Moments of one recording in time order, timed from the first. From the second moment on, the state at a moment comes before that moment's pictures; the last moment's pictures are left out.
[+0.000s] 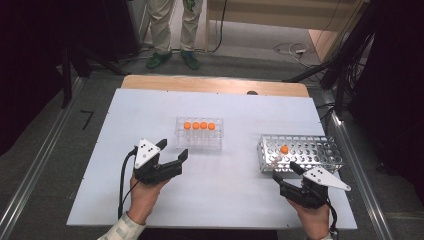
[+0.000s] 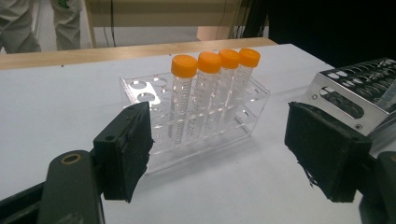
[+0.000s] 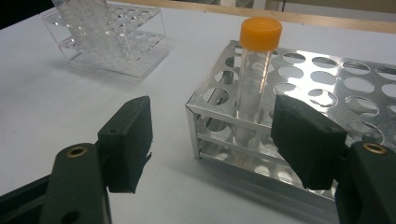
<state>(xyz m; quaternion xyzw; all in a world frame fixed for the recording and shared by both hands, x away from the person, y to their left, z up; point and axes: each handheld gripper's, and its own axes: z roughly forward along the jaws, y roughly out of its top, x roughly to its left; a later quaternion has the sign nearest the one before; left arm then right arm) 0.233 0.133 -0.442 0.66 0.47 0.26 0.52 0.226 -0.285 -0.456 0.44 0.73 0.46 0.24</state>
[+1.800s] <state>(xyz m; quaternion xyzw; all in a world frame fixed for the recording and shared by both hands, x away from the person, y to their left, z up) 0.235 0.133 -0.447 0.66 0.48 0.26 0.51 0.266 -0.279 -0.464 0.44 0.72 0.45 0.29</state>
